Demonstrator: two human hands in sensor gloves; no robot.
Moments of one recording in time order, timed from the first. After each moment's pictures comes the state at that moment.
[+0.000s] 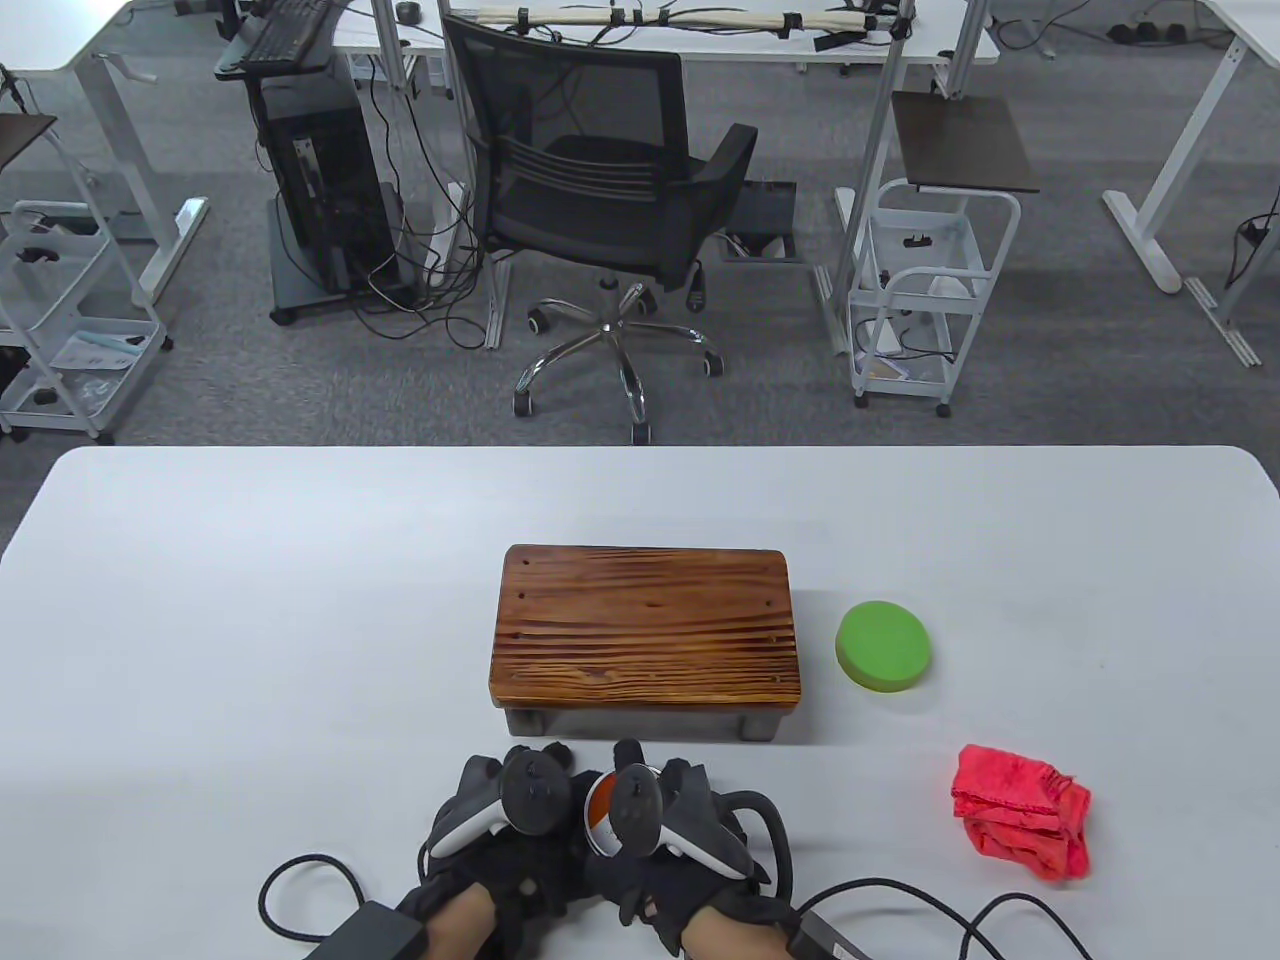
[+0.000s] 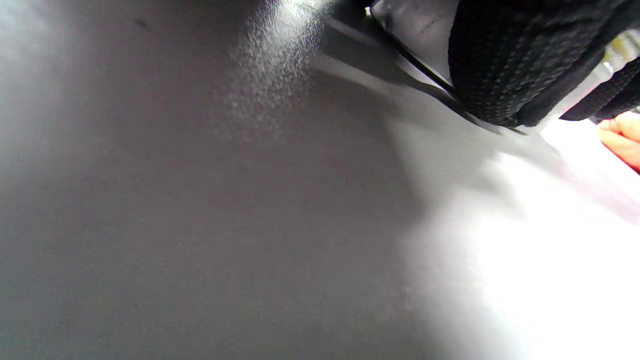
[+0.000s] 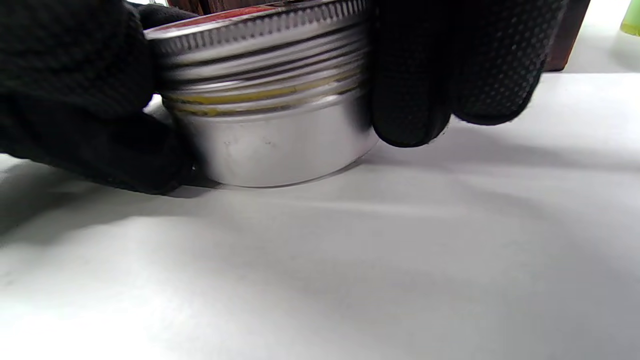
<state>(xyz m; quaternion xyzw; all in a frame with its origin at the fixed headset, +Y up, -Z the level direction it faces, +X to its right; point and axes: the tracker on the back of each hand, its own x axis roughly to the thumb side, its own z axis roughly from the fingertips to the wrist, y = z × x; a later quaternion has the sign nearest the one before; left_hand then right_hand) -0.142 -0.835 -0.312 -0.27 -0.17 0.19 0.93 0.027 -0.780 -0.292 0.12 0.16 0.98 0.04</state>
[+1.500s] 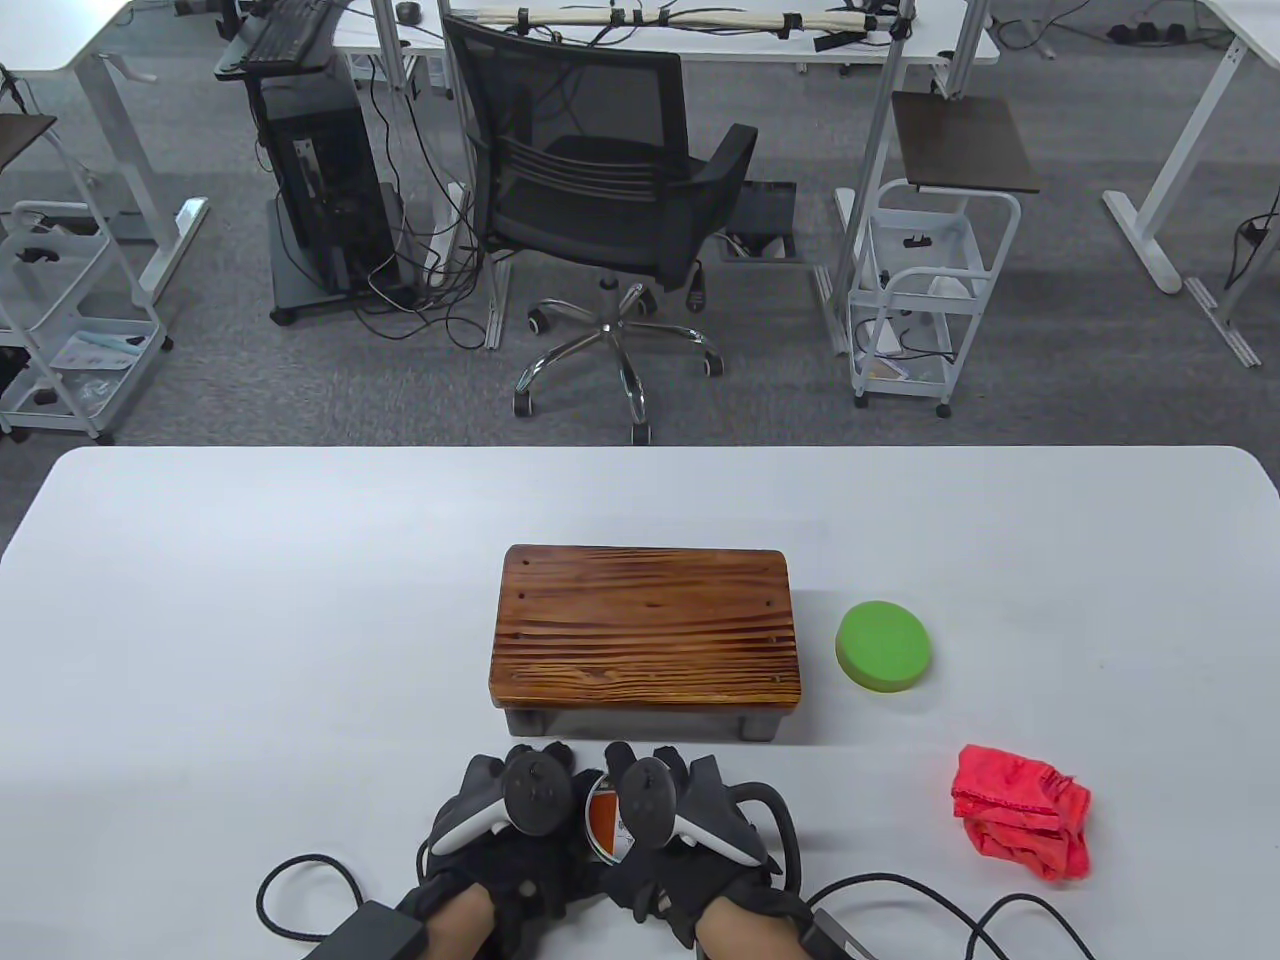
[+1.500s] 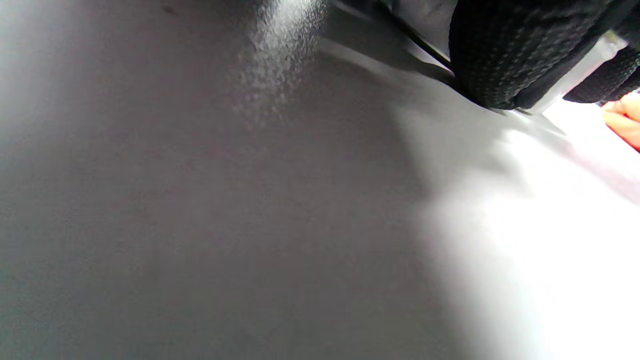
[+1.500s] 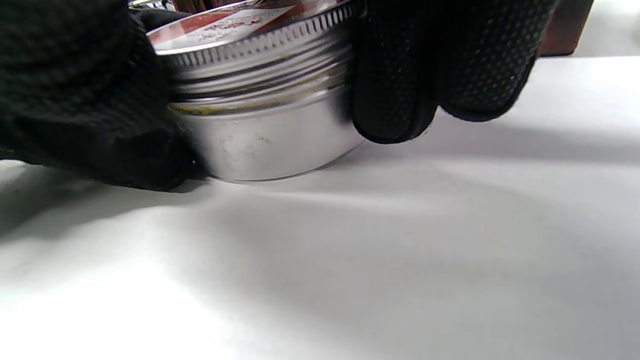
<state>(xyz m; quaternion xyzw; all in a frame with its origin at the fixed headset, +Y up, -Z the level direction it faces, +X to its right) -0.142 -0.838 -0.313 -0.28 -0.18 0.18 0.92 0.034 -0.778 -0.296 0.13 0.18 0.97 0.06</state>
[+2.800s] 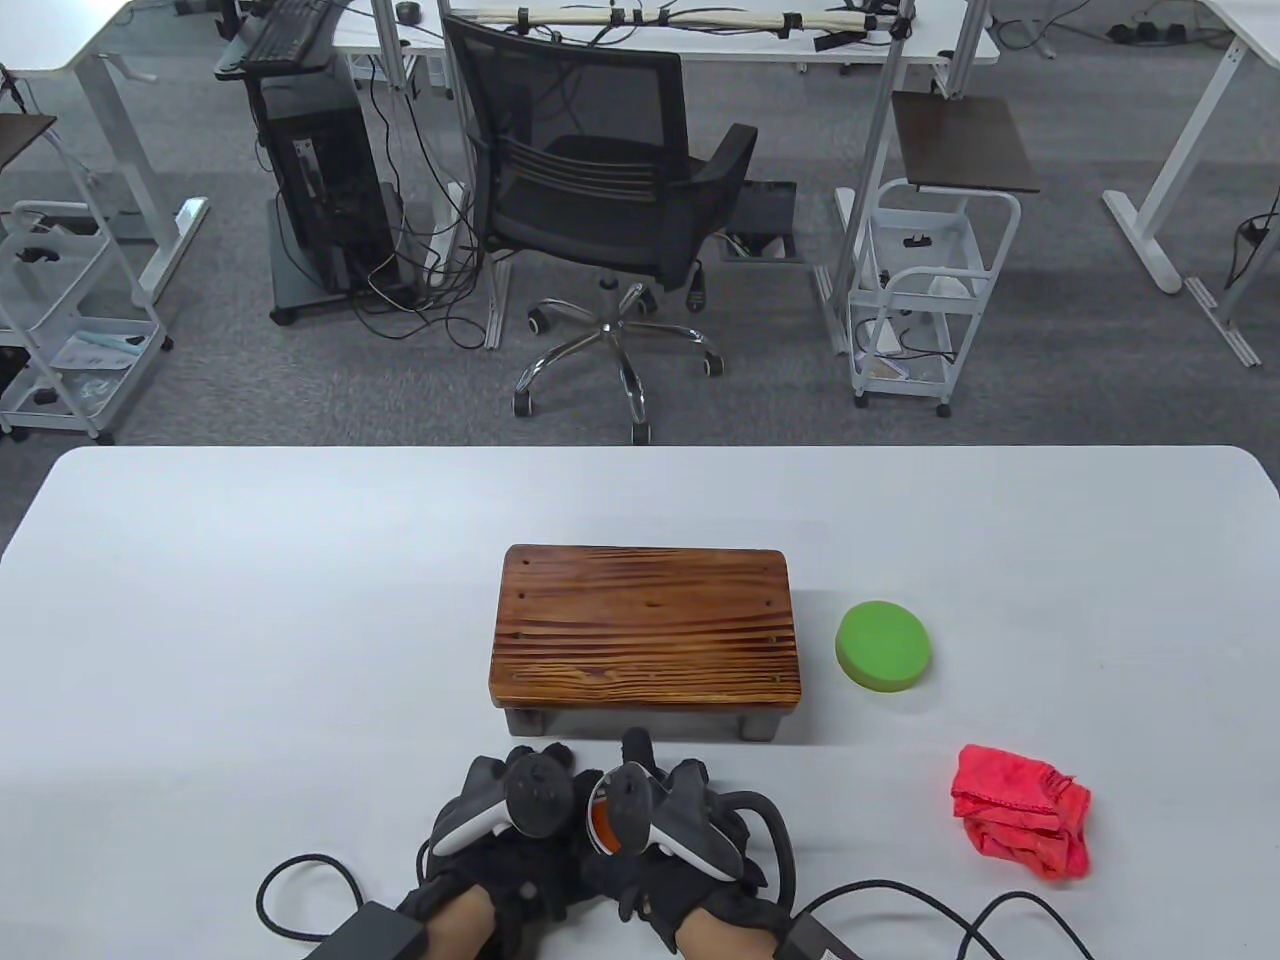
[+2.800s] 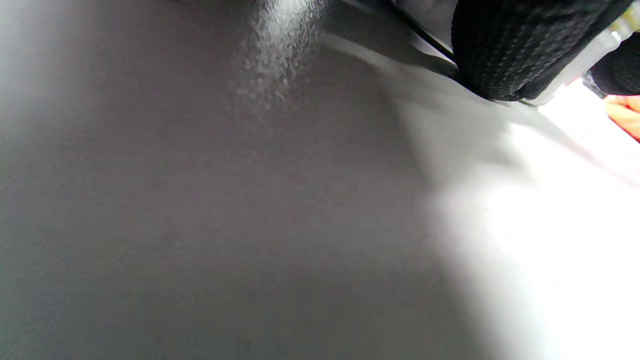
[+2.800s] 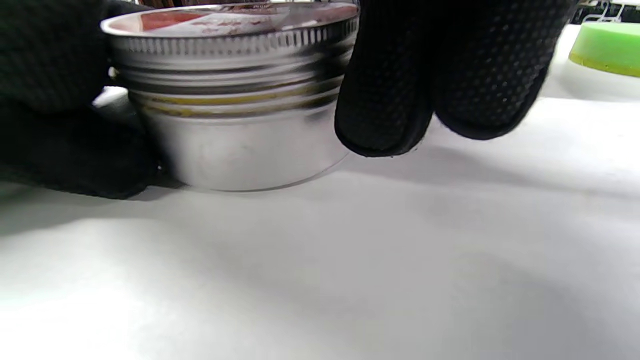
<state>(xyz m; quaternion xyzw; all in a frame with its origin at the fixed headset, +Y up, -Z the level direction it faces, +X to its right) -0.140 -0.839 -0.311 -0.29 -0.18 0.17 0.92 0.023 -0.777 -0.291 0.08 0.15 0.99 0.00</state>
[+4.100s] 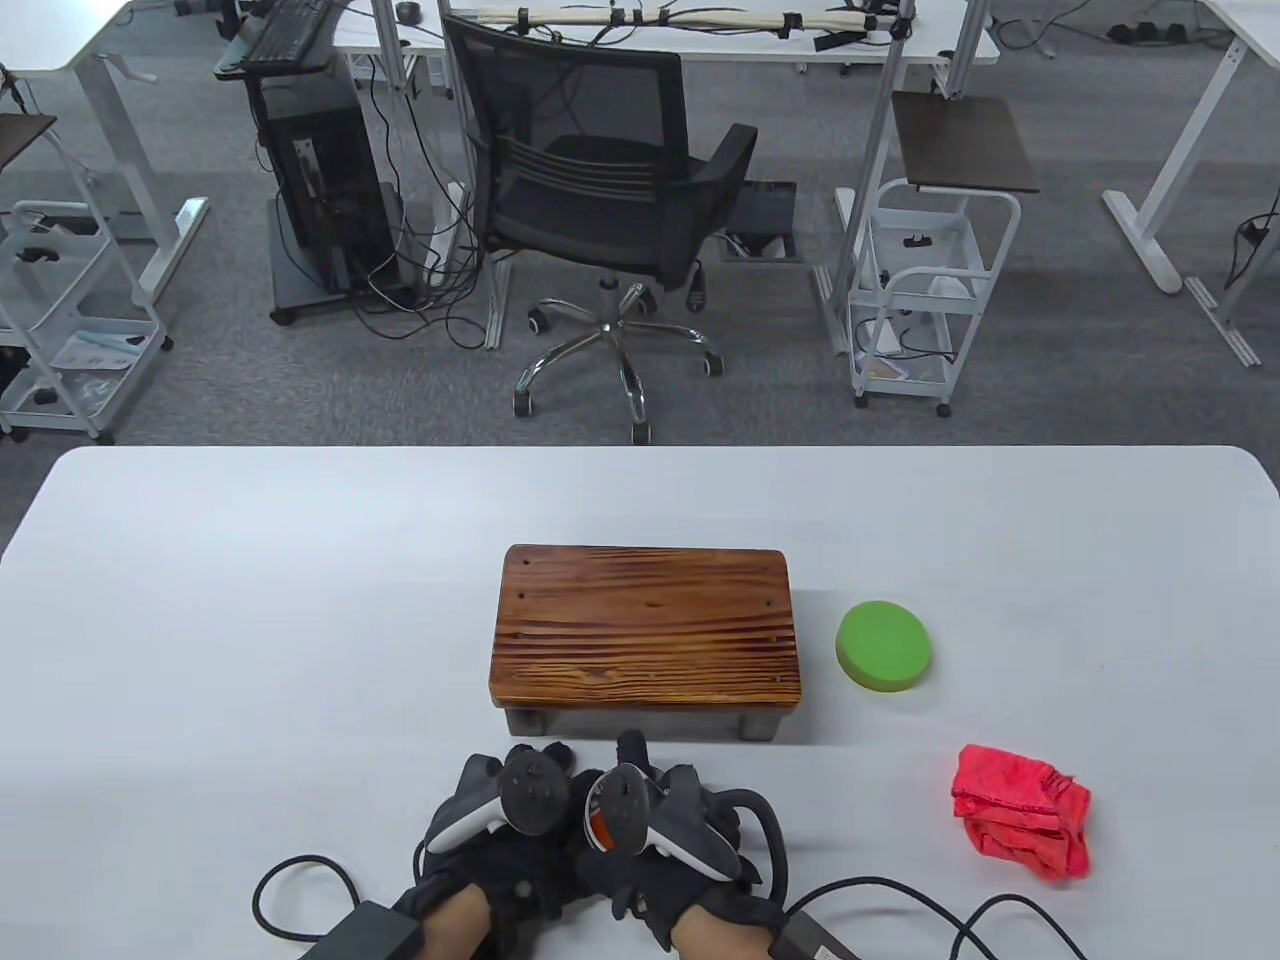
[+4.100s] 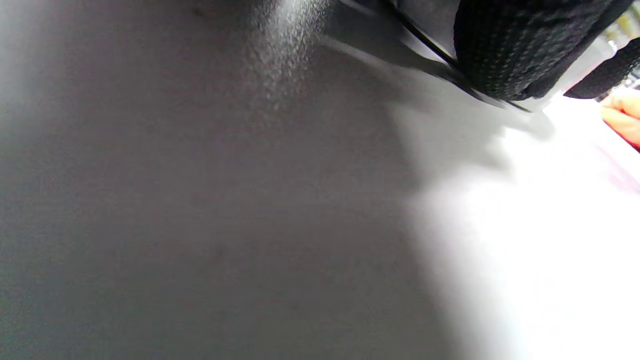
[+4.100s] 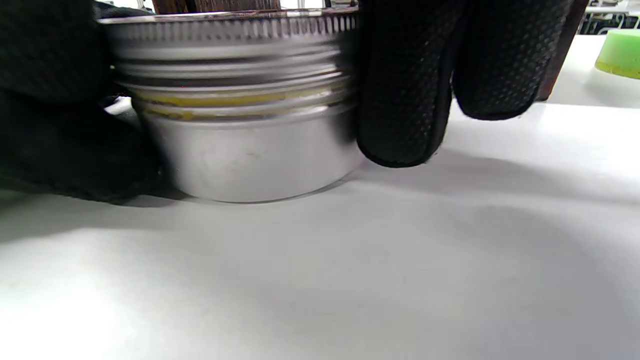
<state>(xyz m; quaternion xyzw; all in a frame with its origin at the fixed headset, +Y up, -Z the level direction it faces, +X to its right) -0.143 -0.840 -0.313 -0.29 -0.18 0.18 0.92 0.020 -0.779 -0.293 0.10 0.12 0.99 0.00</state>
